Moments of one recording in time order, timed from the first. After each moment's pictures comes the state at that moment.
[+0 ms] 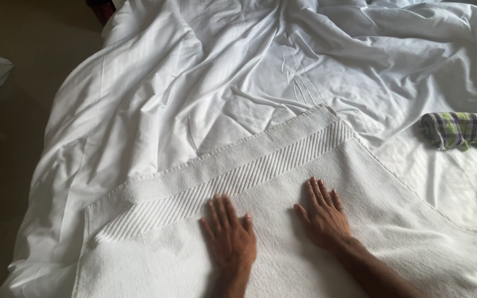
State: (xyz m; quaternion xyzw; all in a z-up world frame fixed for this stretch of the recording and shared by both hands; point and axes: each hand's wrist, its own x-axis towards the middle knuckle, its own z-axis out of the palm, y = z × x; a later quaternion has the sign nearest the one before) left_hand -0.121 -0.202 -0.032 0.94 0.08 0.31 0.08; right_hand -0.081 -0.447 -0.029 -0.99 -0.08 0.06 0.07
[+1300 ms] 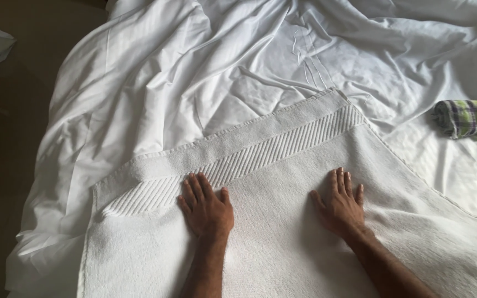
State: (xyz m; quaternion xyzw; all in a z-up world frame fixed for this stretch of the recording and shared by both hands) left_hand -0.114 -0.149 0.022 0.97 0.21 -0.08 0.06; right_hand -0.088 -0.464 -0.033 -0.99 0.04 0.12 0.04
